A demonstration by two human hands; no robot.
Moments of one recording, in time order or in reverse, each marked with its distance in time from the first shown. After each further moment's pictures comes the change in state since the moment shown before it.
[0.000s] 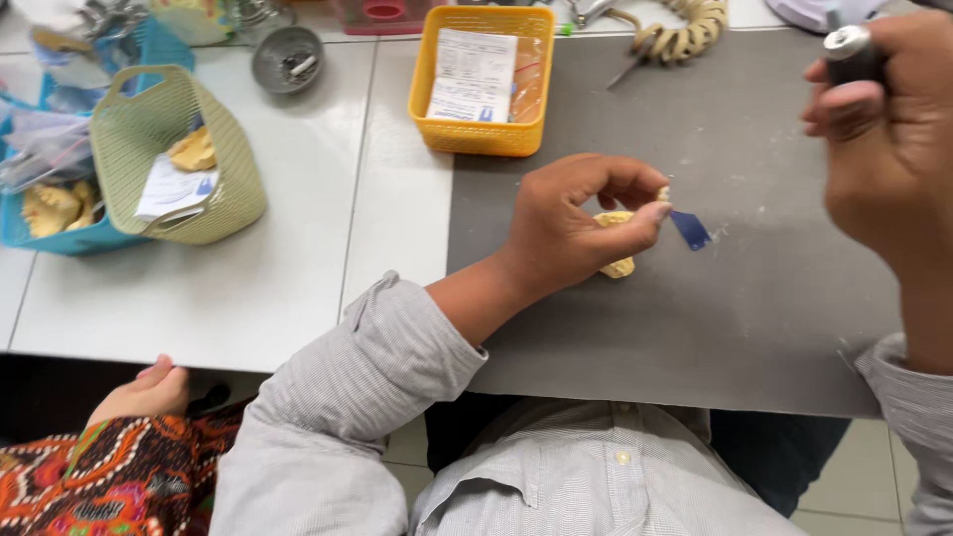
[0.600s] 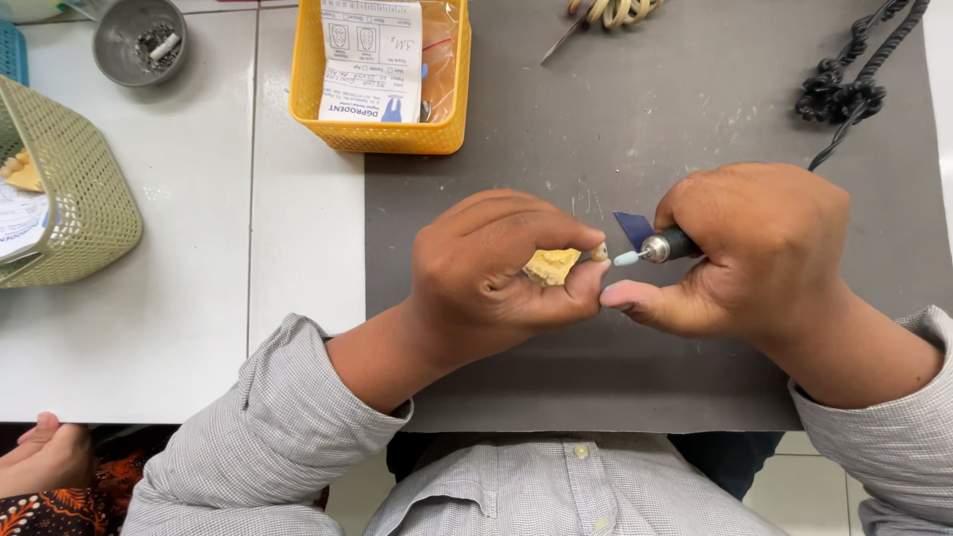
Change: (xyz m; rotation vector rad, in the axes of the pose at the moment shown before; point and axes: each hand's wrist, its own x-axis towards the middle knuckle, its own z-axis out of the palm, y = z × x) left_hand -0.001 0.020 -0.006 0.306 -0.002 0.212; right_hand -0.010 -0.044 0.036 -0.349 -0.104 -0.264
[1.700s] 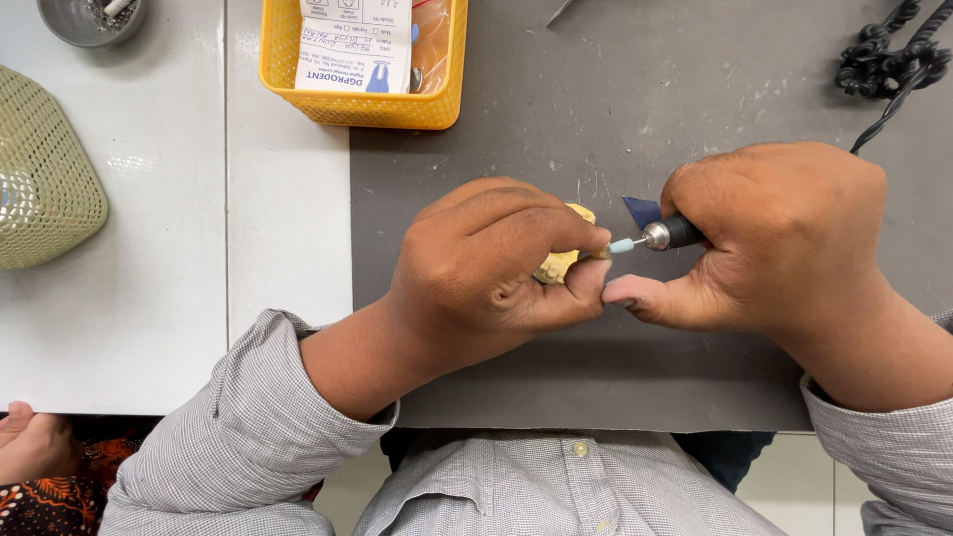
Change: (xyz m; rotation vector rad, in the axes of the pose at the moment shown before) left_hand -0.002 -0.003 -0.007 0.041 -0.112 0.012; right_hand 0.008 0.003 0.000 -0.099 -0.132 -0.015
